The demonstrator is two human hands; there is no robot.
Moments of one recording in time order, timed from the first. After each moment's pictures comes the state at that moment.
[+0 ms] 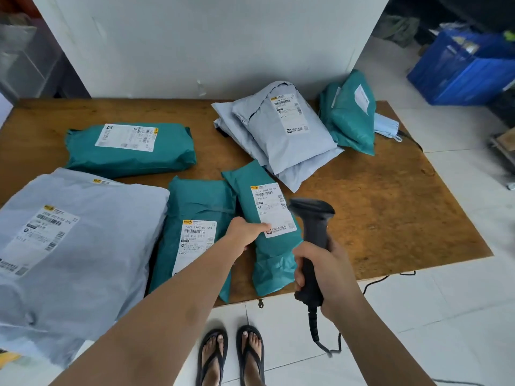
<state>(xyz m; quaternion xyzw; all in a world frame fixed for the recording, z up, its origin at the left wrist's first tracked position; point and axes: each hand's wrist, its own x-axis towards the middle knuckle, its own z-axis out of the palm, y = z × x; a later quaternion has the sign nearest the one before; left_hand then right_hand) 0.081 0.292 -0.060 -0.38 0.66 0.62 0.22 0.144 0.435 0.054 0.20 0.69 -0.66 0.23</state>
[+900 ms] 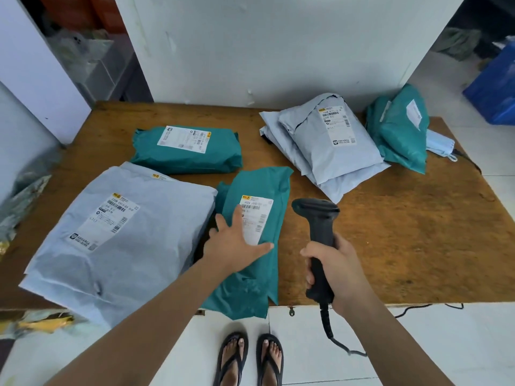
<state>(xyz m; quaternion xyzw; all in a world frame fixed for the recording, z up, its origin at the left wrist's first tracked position) 0.156 0.215 -0.023 -0.27 0.91 0.27 0.18 0.142 0.390 0.055 0.13 0.70 -0.64 0.29</state>
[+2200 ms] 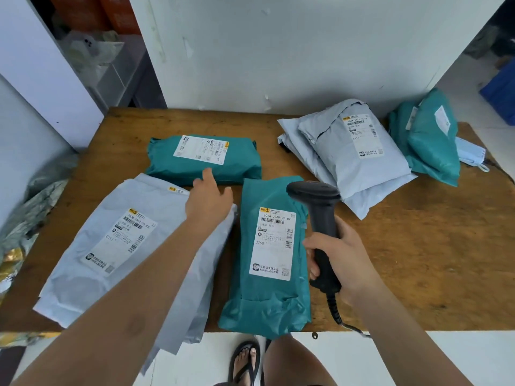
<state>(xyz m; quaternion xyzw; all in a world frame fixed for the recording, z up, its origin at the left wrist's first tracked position) 0.084 0.096 -0.017 -0.35 0.89 0.29 -0.03 0.101 0.334 0.050 0.03 0.68 -0.66 0.31</state>
